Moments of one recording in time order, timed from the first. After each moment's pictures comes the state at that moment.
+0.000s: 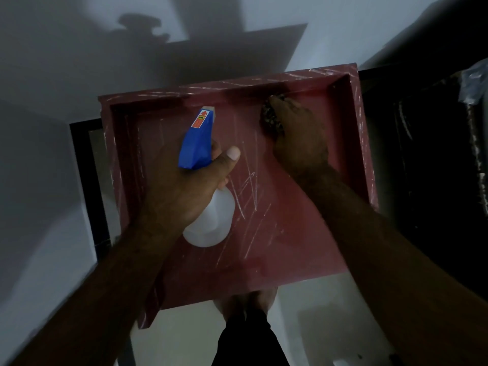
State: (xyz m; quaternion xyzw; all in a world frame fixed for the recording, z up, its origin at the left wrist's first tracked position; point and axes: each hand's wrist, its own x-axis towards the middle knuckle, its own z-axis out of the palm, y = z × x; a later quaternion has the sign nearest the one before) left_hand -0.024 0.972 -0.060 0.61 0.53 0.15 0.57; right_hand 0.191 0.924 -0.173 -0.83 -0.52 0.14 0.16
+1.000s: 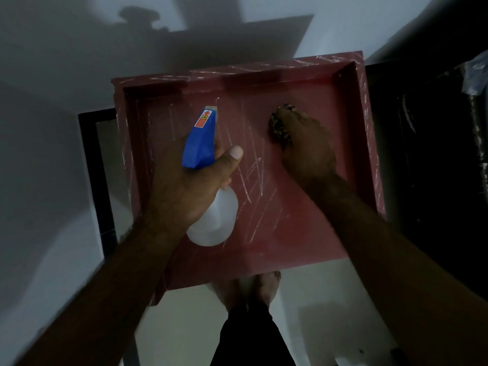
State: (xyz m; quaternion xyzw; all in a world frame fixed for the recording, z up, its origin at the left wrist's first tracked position) left_hand -0.049 0.948 -0.057 0.62 0.51 0.18 0.57; right_hand 0.172 0.882 -0.170 -0.82 -0.54 0.14 0.14
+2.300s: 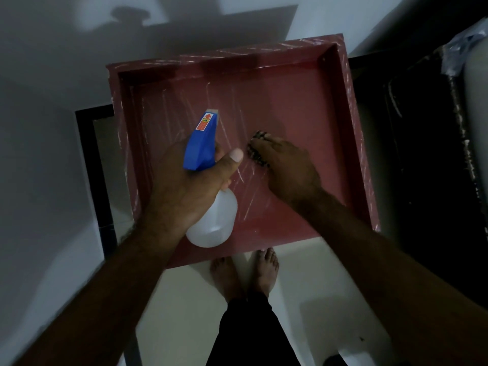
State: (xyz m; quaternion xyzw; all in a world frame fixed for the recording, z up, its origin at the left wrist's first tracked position) left_hand -0.062 0.901 -0.041 0.62 0.51 0.17 0.58; right_hand 0.125 0.816 -0.156 -0.76 -0.62 0.17 0.09
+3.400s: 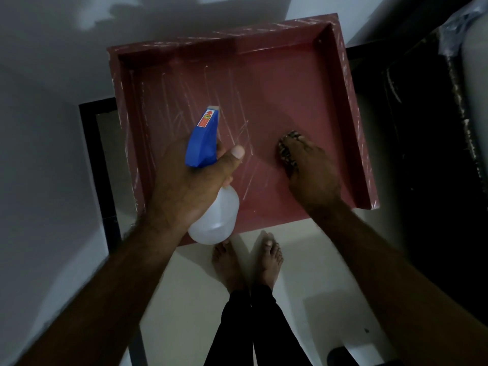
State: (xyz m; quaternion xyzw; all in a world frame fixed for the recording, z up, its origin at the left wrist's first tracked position) left_hand -0.076 0.863 -0.036 0.62 0.52 0.16 0.57; right_hand 0.124 0.748 -0.157 -0.86 -0.48 0.16 0.12
